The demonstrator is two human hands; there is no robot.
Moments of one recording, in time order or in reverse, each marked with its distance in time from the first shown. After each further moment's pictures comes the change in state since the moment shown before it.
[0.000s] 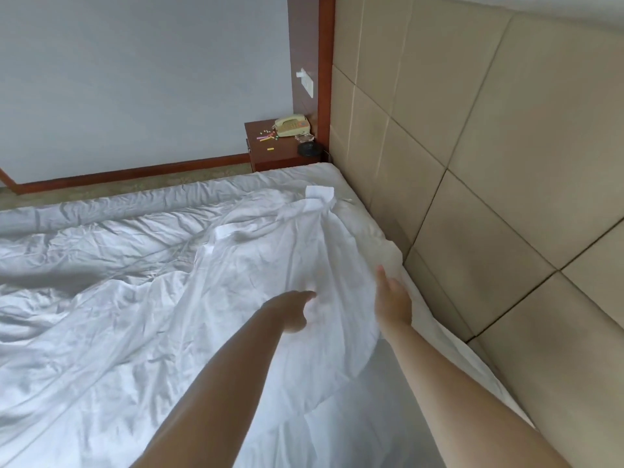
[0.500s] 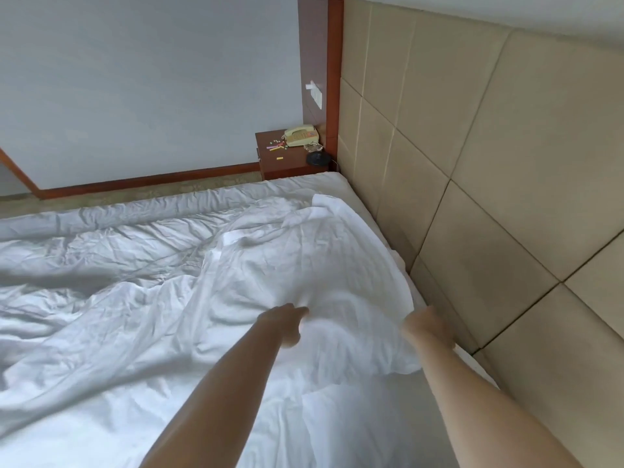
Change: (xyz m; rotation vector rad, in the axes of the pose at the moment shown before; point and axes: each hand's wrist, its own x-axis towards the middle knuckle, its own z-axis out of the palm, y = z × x) left_hand -0.015 0.002 0.008 0.127 0.016 -0.076; right_hand 0.021 0.028 -0.045 -0.683 0.064 0.303
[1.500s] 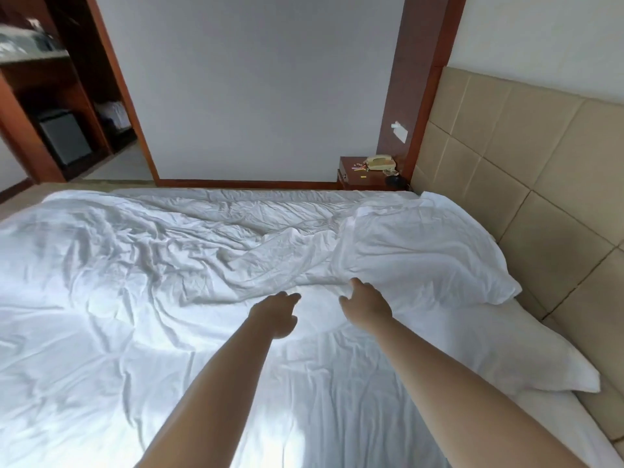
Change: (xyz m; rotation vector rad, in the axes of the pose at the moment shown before) left_hand -0.397 -0.269 0.142 -0.106 0.252 -0.146; right_hand -0.499 -0.040 0.146 -0.159 -0.078 -0.831
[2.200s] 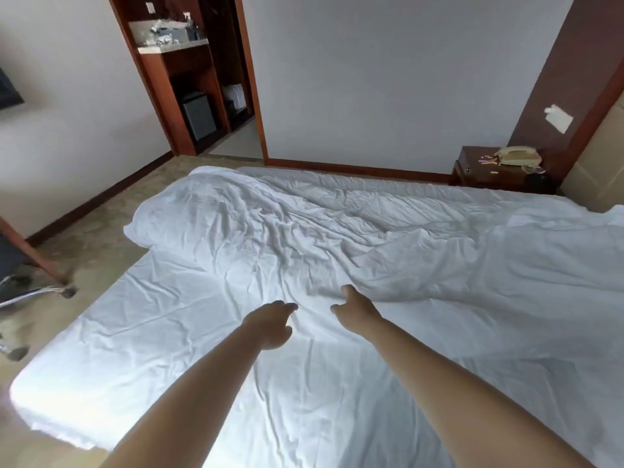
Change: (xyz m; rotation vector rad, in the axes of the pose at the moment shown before) left_hand -0.092 -0.270 -0.012 -0.051 -0.055 -0.301; right_hand 0.012 -0.260 0.150 0.155 -0.377 -0.220
